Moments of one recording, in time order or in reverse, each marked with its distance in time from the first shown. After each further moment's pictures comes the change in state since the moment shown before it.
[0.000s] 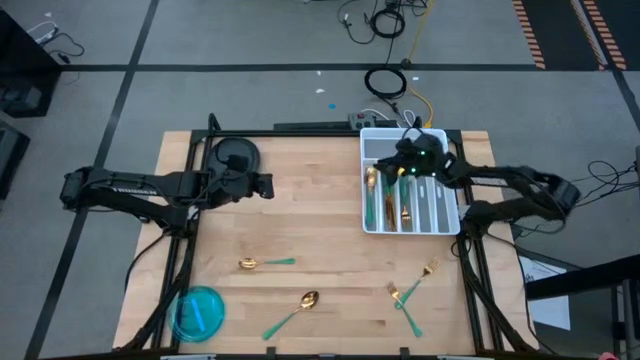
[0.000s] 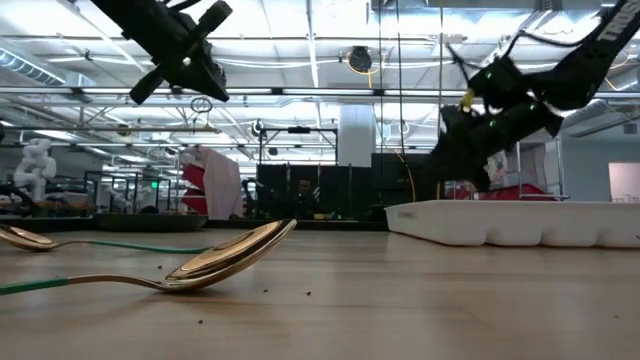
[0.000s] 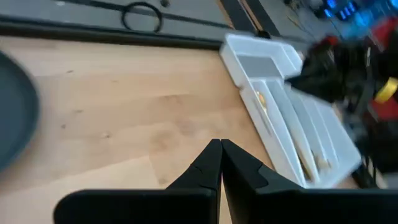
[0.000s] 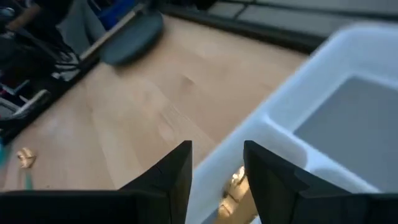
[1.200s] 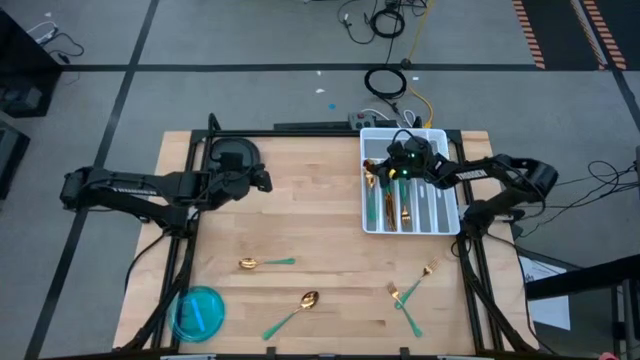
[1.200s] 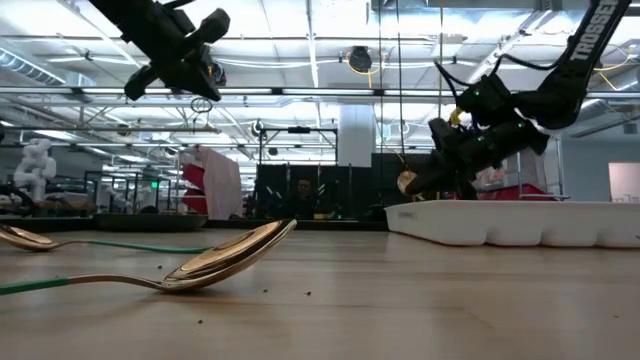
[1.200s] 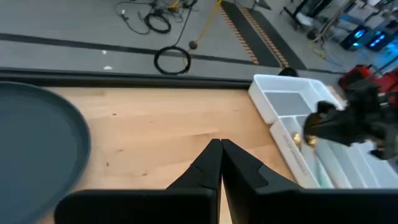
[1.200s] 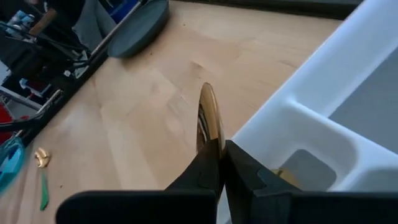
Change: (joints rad) left arm -0.002 0.000 -0.001 -0.028 -0.204 0.036; right arm 0.015 0.203 0.003 0.201 -0.066 0.082
